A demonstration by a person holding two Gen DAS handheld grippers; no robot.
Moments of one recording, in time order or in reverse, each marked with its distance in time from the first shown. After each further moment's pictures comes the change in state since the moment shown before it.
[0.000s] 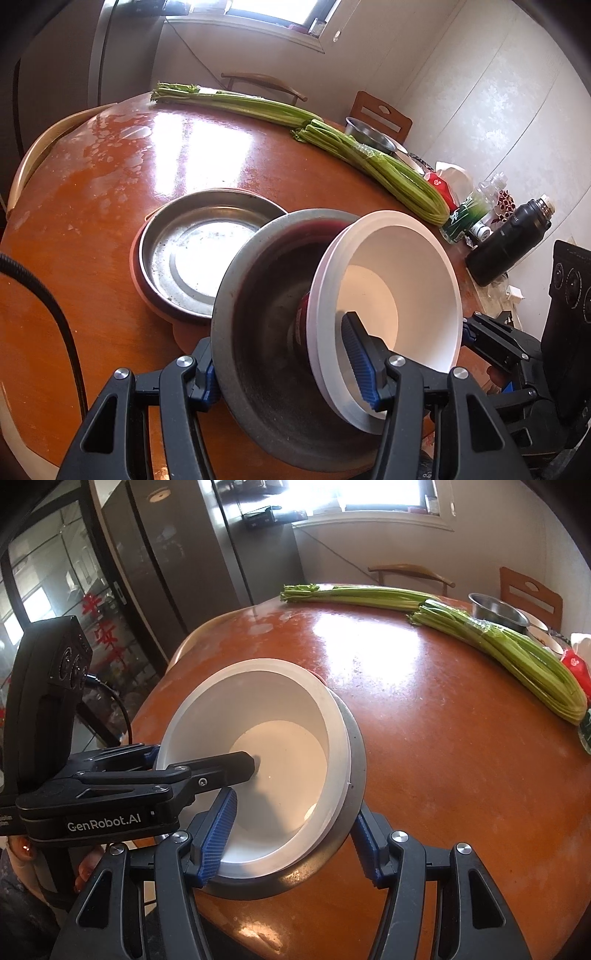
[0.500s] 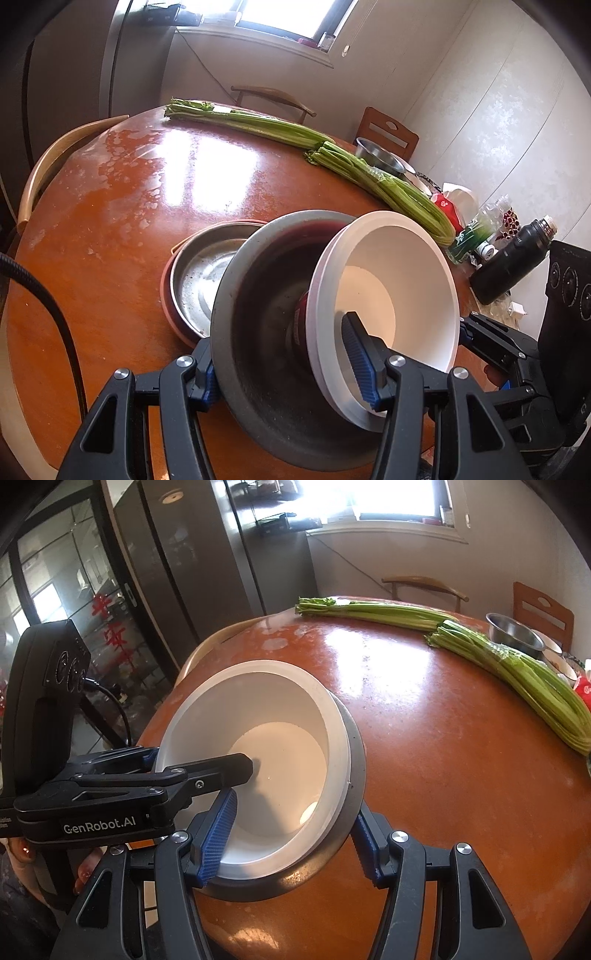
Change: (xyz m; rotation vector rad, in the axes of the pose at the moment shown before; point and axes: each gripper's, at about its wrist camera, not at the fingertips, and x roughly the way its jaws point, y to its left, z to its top) left arm -0.016 0.020 0.023 -0.018 -0.047 0.023; right arm 0.012 0.011 0.032 -0.039 -0.024 0.036
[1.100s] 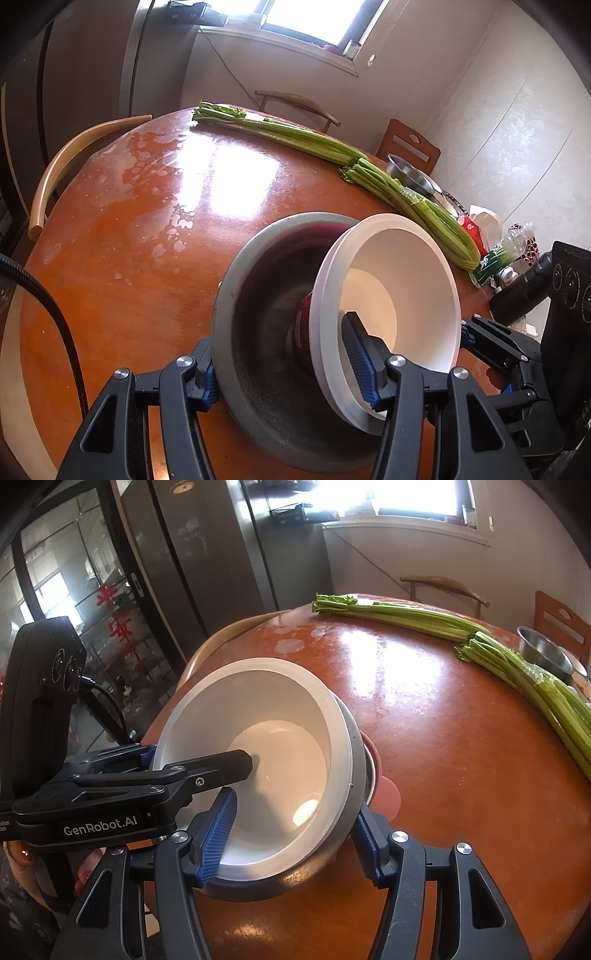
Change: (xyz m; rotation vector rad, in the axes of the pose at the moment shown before) left arm 0.012 0.040 0.027 -0.051 -0.019 0.049; right arm 0.046 0.015 0.036 -0.034 0.034 0.022
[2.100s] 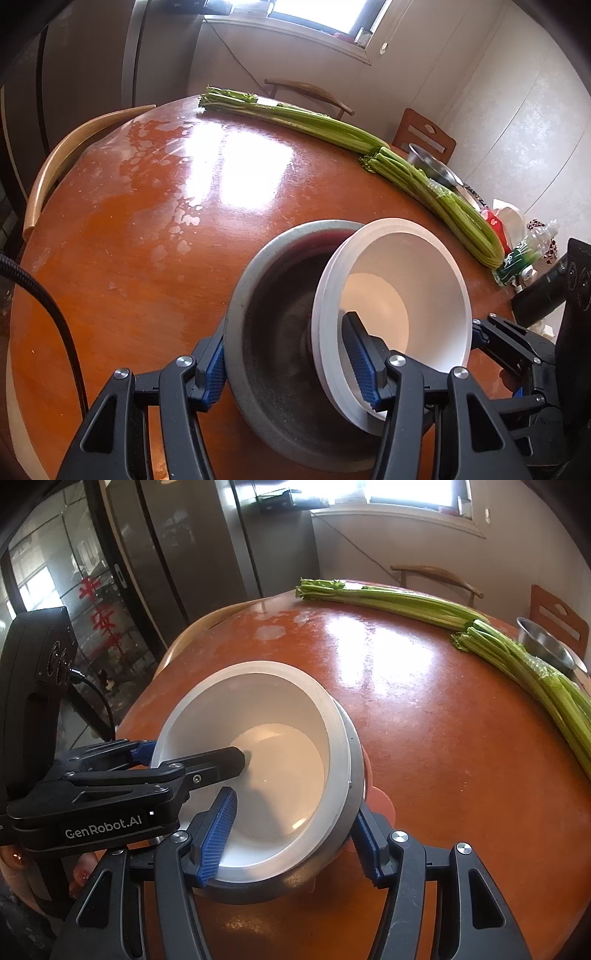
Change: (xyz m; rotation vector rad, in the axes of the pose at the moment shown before) left arm 0.041 0.013 0.012 0.004 0.039 0.048; right arm 0.027 -0.009 0.001 0.019 0.031 -0.053
